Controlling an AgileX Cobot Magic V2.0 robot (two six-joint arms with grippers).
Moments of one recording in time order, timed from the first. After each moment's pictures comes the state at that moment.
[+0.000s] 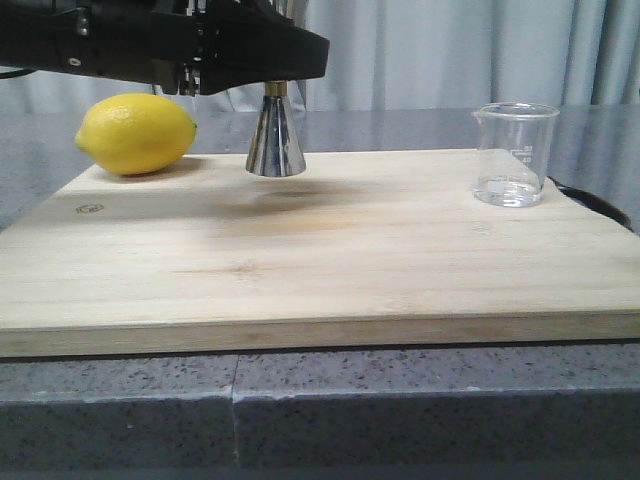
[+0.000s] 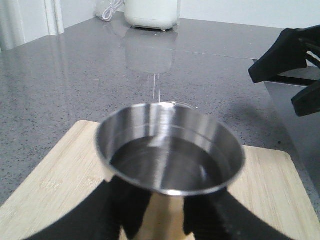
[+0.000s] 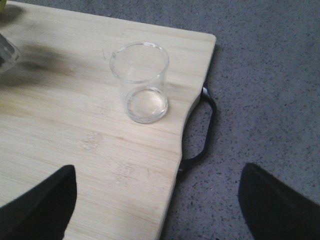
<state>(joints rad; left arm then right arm) -0.32 1.76 -1.04 -1.76 1.16 2.18 0.38 0.72 -0.49 -0.08 0.38 0.04</state>
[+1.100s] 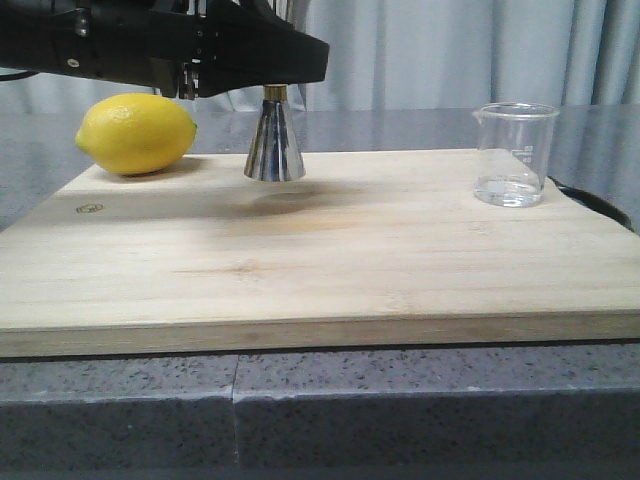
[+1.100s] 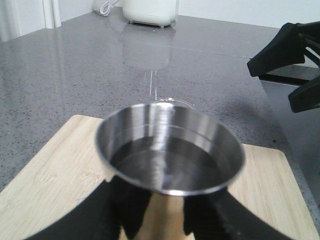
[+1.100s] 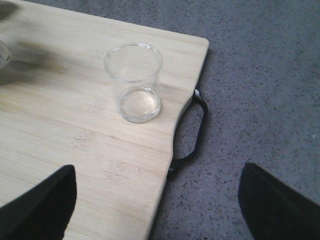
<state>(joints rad) -0.32 1.76 -1.04 -1.75 1.16 2.15 0.38 0.71 -0.49 -0.12 0.39 0.04</state>
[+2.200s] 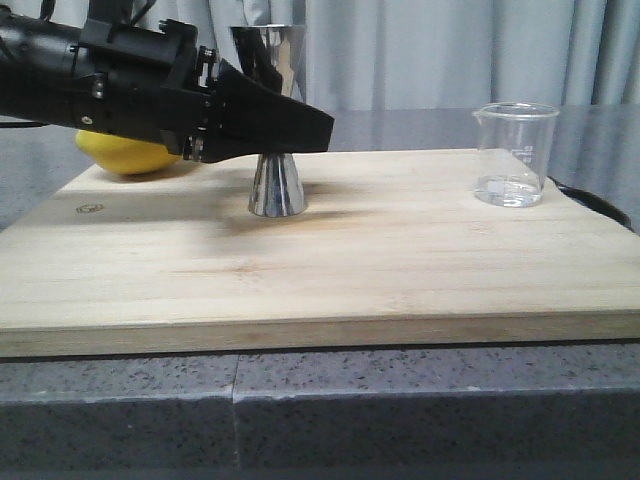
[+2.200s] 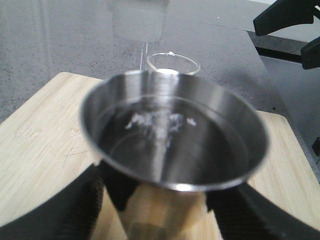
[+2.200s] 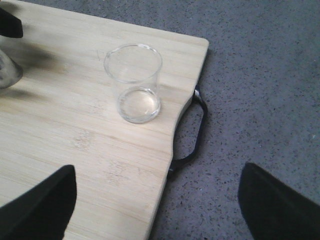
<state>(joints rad) -0.32 1.84 -1.04 -1.69 1.16 2.15 0.38 0.71 -0.49 -0.12 0.39 0.05</state>
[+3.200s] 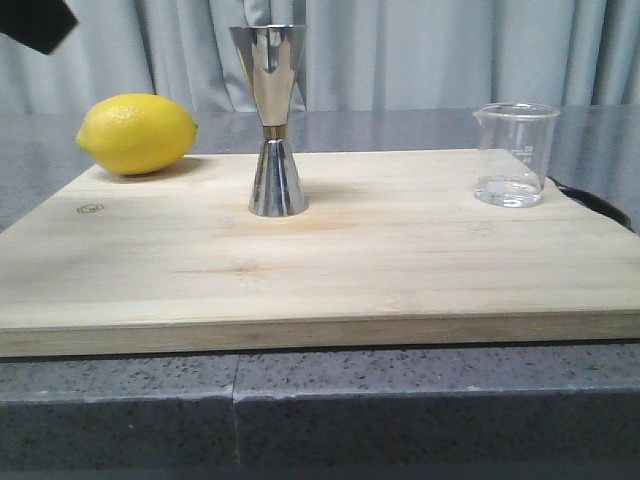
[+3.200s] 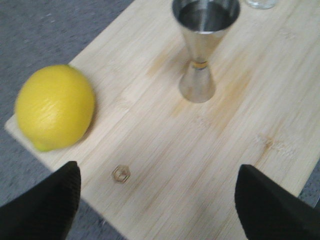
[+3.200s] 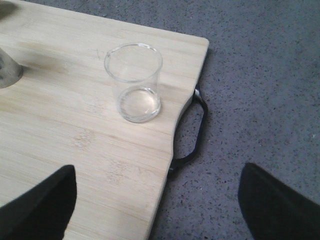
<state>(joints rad) -0.32 1.13 -1.04 -0.45 0.87 0.76 0.38 0.71 -0.49 -0.12 0.39 0.05</state>
